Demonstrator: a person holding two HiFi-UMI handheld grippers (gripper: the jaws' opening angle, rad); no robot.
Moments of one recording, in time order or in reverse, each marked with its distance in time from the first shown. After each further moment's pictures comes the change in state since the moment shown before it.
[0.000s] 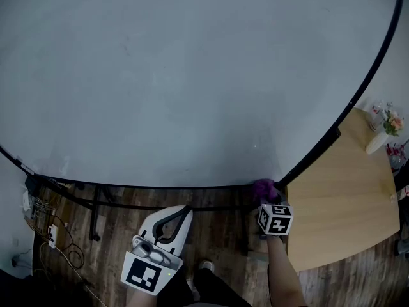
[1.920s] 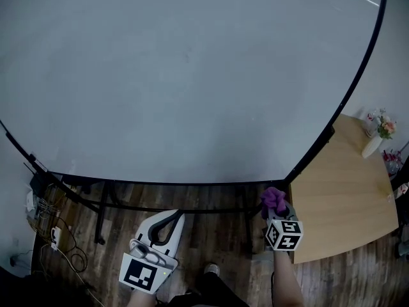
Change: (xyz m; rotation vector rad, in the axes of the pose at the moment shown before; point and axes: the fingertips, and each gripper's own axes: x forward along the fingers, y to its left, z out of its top) left arm -0.091 0.021 0.012 -0.034 0.000 0.072; right arm -0.096 0.048 0.018 0.011 -0.156 0.019
